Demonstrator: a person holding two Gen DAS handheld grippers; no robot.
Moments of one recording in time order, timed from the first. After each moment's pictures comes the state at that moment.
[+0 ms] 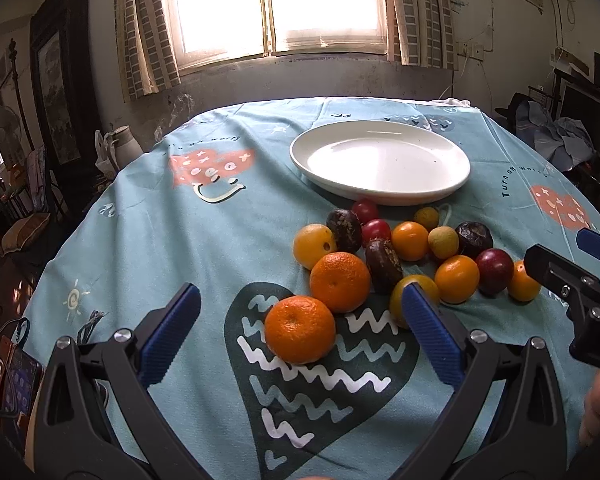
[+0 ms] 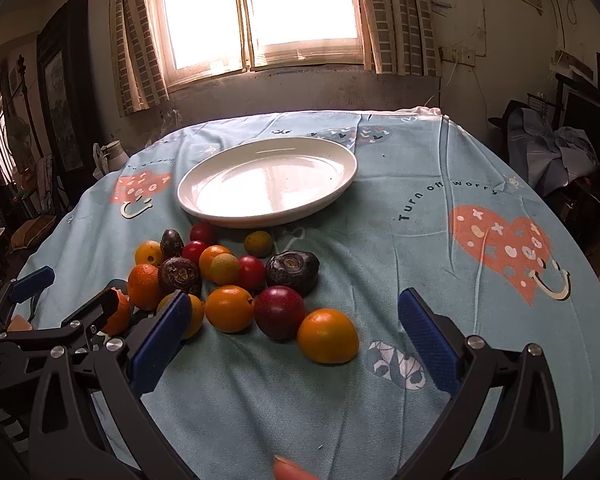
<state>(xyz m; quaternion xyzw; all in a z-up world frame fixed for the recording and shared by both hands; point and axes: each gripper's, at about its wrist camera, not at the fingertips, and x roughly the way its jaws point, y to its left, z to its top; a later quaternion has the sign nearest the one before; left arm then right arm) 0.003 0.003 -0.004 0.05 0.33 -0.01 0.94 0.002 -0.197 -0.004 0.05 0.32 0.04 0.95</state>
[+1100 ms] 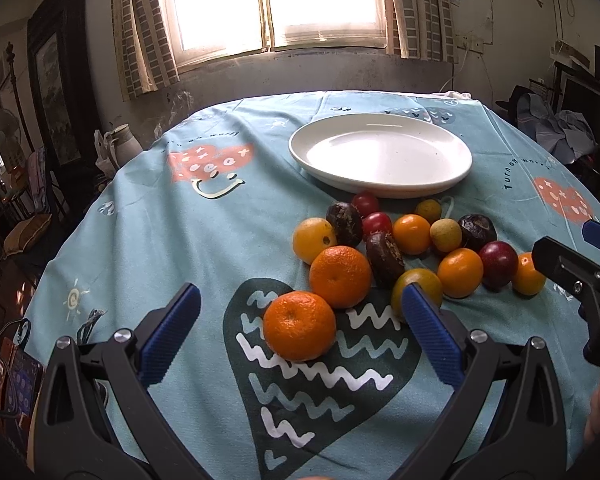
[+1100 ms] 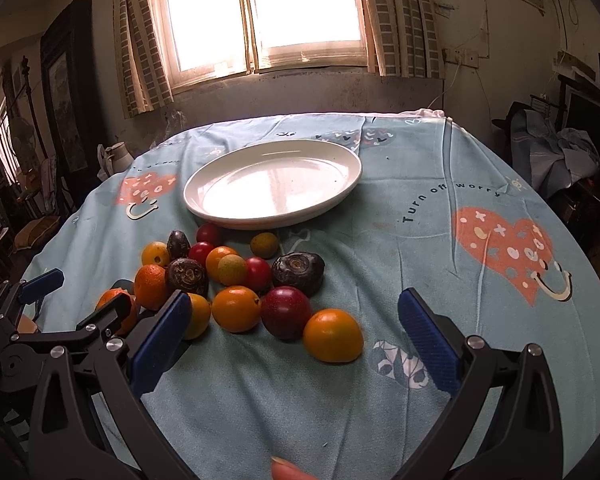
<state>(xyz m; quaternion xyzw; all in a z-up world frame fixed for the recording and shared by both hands) 0.007 -0.001 -0.010 0.06 0.34 -0.01 0.94 -0.002 -0.196 0.001 0.05 0.32 0.05 0.95</state>
